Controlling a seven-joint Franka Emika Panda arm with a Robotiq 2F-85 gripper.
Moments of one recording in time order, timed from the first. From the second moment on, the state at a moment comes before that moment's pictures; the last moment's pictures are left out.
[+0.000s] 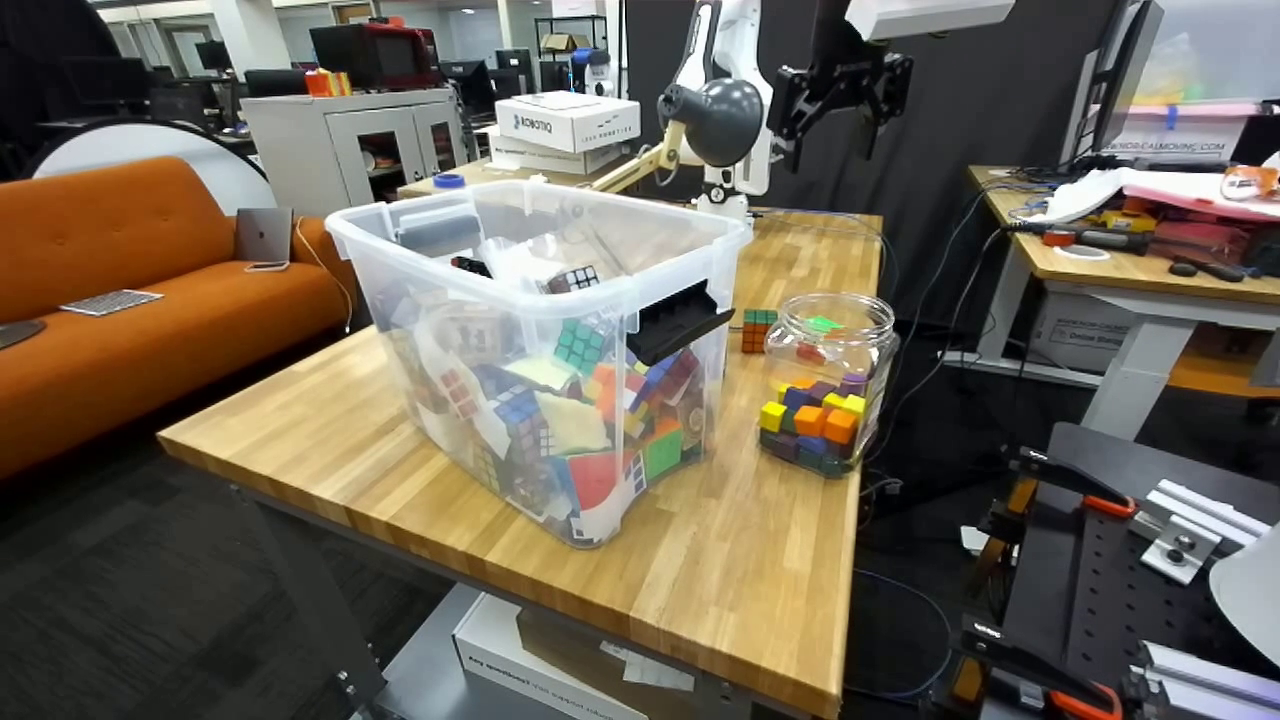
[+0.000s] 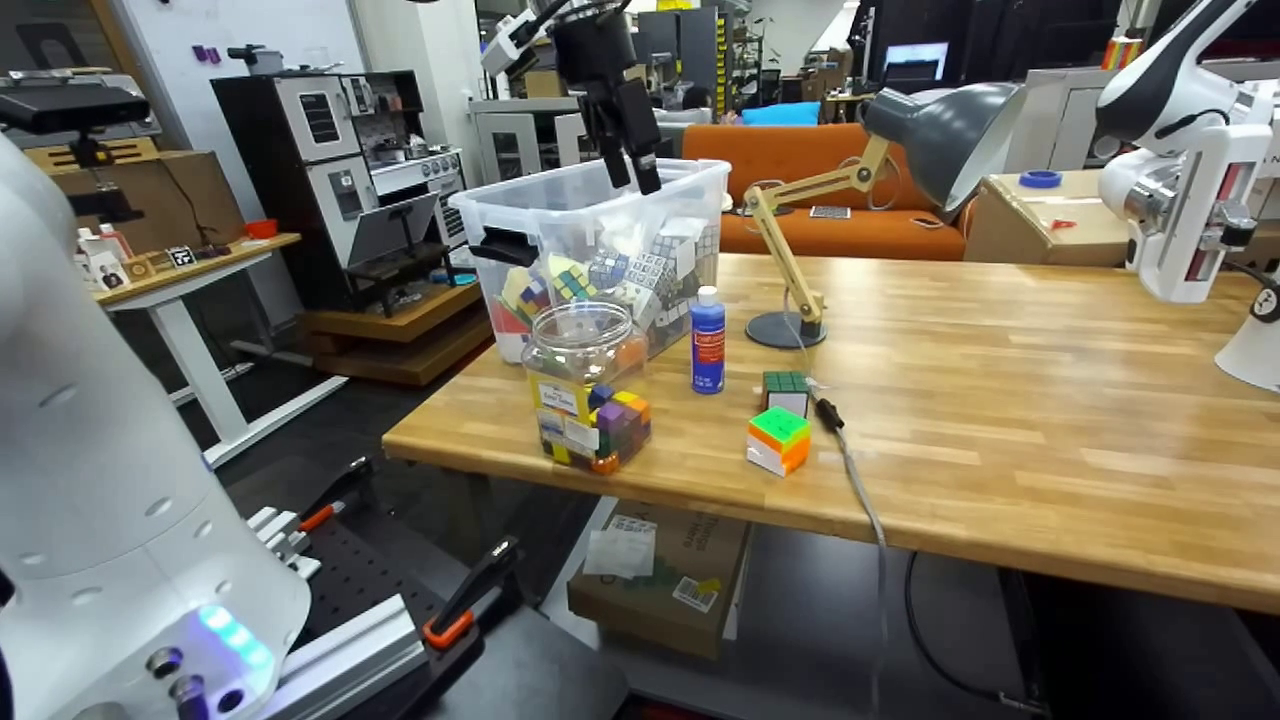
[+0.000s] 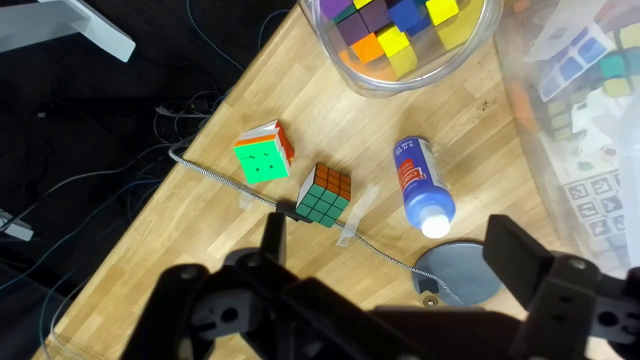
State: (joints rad) arm -0.25 -0.28 0.08 -2.43 -0.19 2.32 0.48
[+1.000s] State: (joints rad) arm -0.19 -0.06 0.01 -2.25 -0.14 2.39 0.45
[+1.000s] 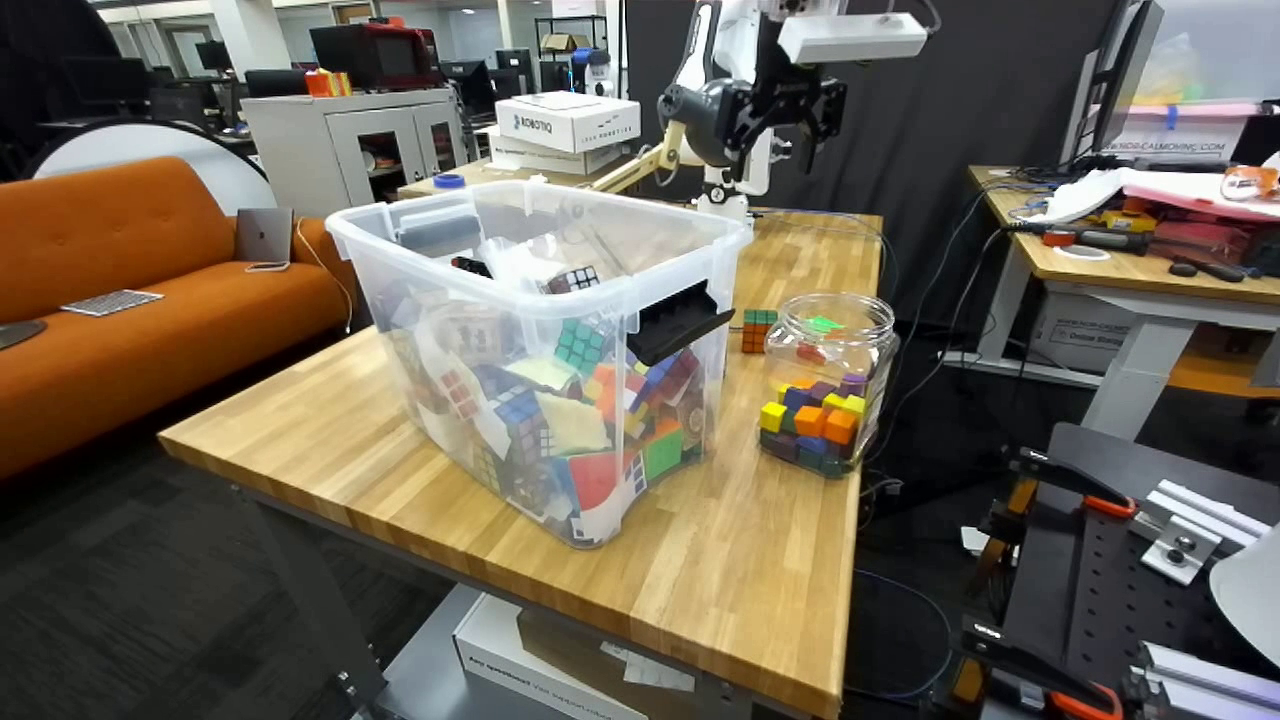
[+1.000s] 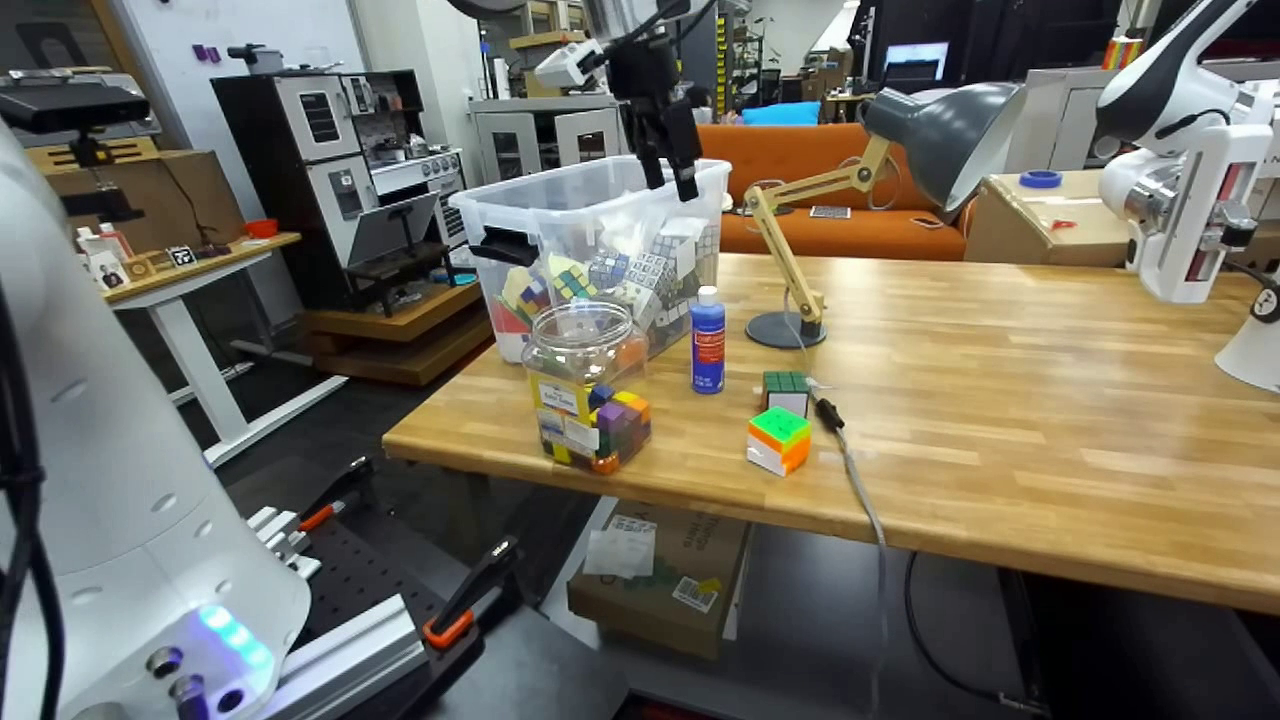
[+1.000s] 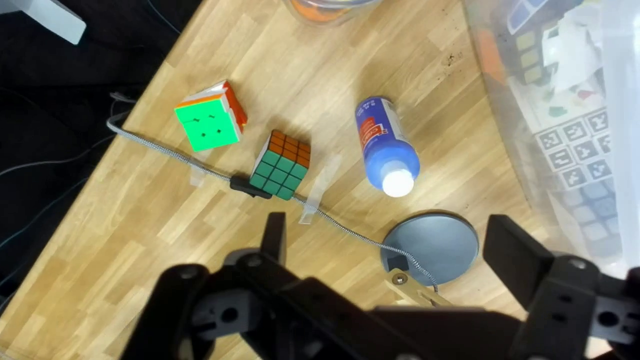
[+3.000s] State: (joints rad) arm -0.11 0.45 -0.09 -1.93 0.04 2.36 0.35
